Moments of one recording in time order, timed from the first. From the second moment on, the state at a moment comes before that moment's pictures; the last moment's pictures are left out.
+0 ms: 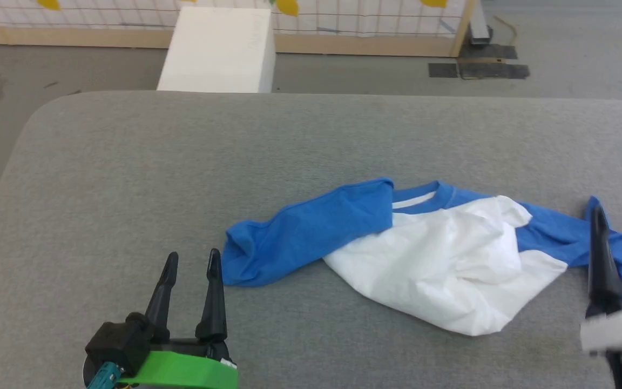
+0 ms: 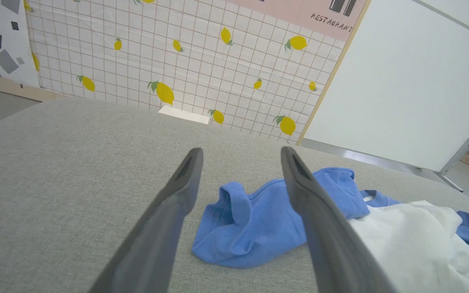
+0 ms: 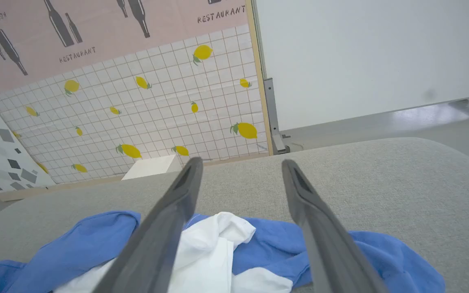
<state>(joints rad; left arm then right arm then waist) 0.10 0.05 -0.14 -0.11 -0.34 -0.02 -0.26 0.04 -0.05 -0.24 -0.22 0.30 0.13 0.04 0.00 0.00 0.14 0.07</state>
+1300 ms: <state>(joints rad) -0.50 0.22 -0.50 0.33 -0.30 -0.13 0.67 0.09 -0.05 -0.17 0.04 0.37 0.13 -0.26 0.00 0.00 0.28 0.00</state>
